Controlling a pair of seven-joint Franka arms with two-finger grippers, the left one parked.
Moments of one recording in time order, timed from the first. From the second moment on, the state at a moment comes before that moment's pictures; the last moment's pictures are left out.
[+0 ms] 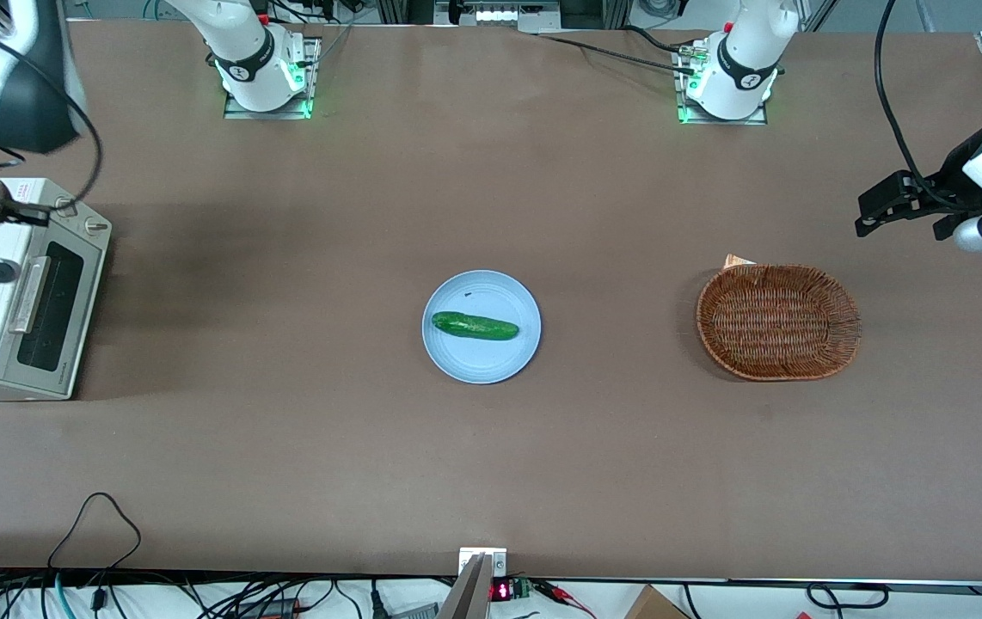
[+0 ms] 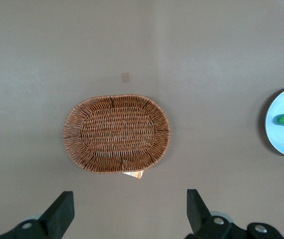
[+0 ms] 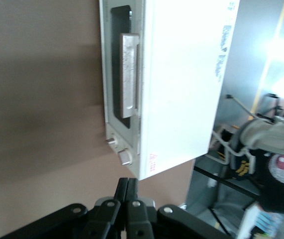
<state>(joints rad) 0.11 0.17 -0.09 -1.68 -0.58 1.50 0.14</state>
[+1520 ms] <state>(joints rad) 0.09 0.55 -0.10 -1.71 -1.02 1.60 0.75</state>
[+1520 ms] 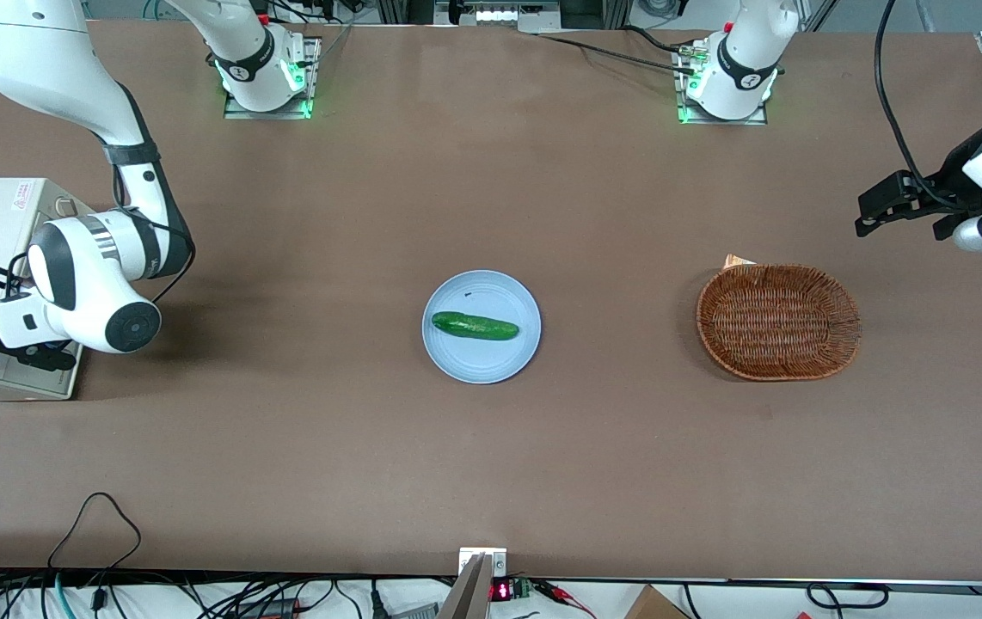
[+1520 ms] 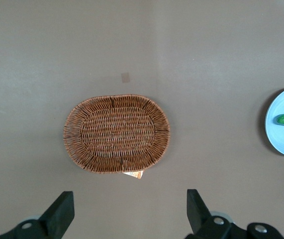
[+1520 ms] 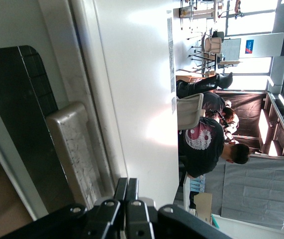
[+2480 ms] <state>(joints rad) 0.09 0.55 -0.09 -1.71 -0.97 1.65 0.75</state>
